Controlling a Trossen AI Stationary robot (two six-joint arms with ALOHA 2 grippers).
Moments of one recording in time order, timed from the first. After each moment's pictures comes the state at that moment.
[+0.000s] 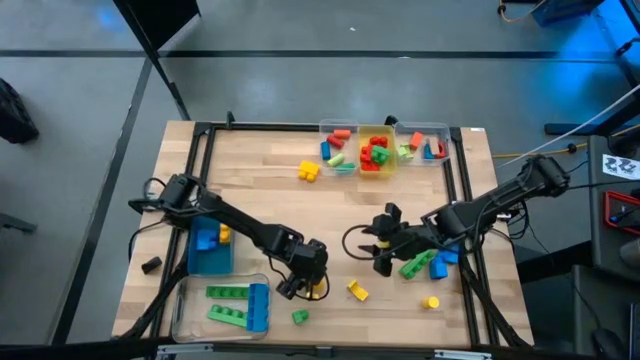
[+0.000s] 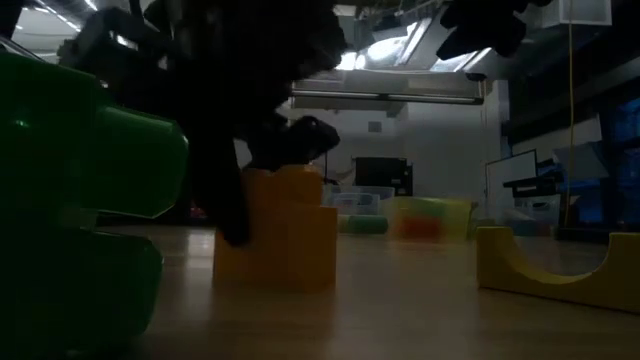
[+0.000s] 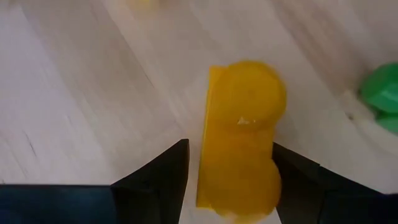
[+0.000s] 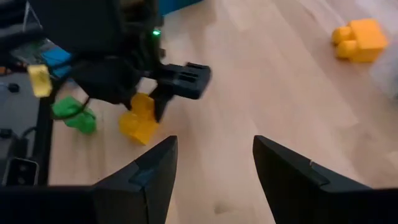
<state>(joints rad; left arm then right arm) -0.33 1.97 1.26 -0.39 0.12 0.21 0.47 1.35 1.05 -0.48 0.41 0.62</state>
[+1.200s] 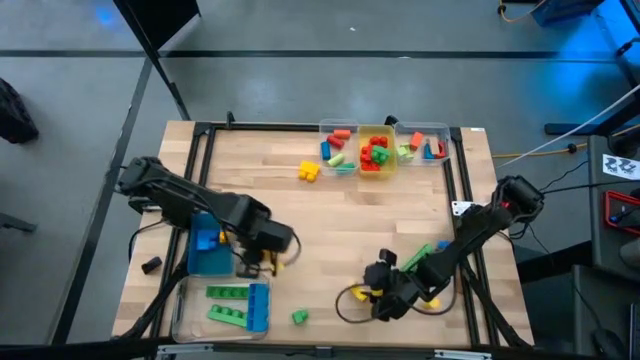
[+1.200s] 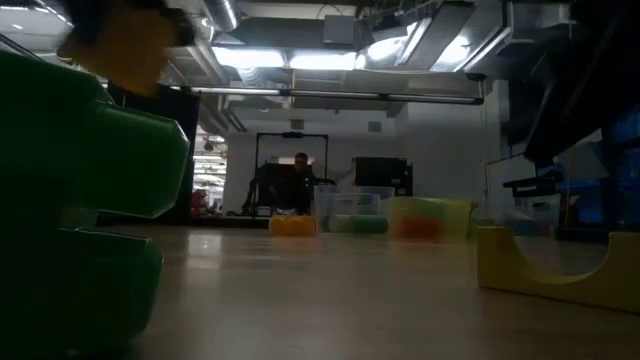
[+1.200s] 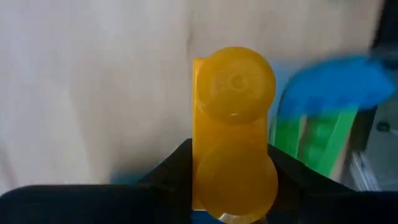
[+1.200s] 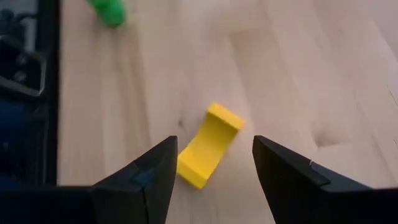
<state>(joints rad) -0.34 1.61 1.44 -1.33 0.10 -0.29 0.71 1.69 1.05 -0.38 0.39 0.83</state>
